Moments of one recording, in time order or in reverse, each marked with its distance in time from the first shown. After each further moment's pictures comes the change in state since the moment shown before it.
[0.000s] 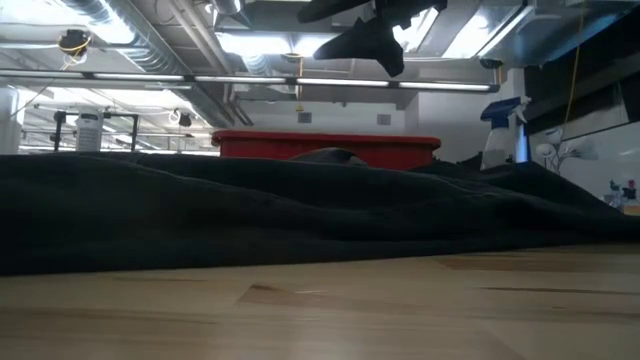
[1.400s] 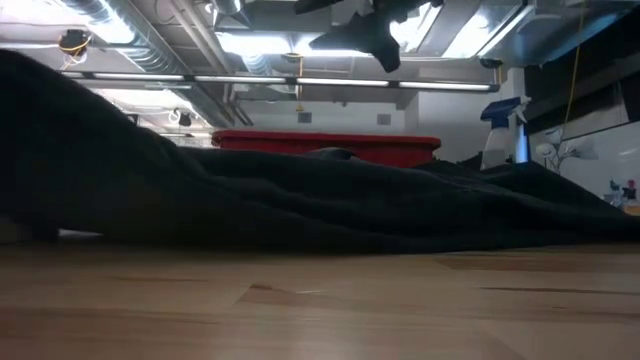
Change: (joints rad) left arm 0.002 -0.288 0.195 -0.611 -0.274 -0.387; right arm 0.000 0.000 0.000 0.052 -0.005 0.006
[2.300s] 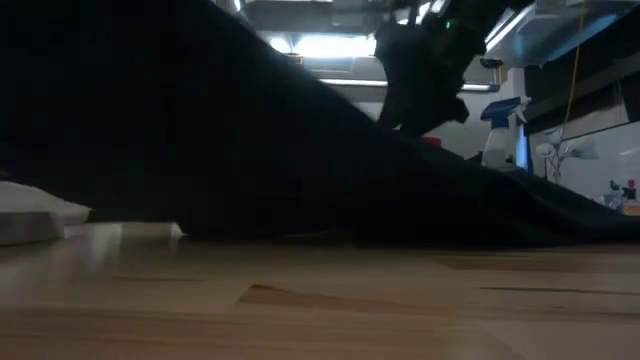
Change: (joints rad) left arm -0.029 -0.001 0.343 -0.046 -0.021 0.295; right arm -0.078 0.005 -0.031 -0.568 -0.017 0.185
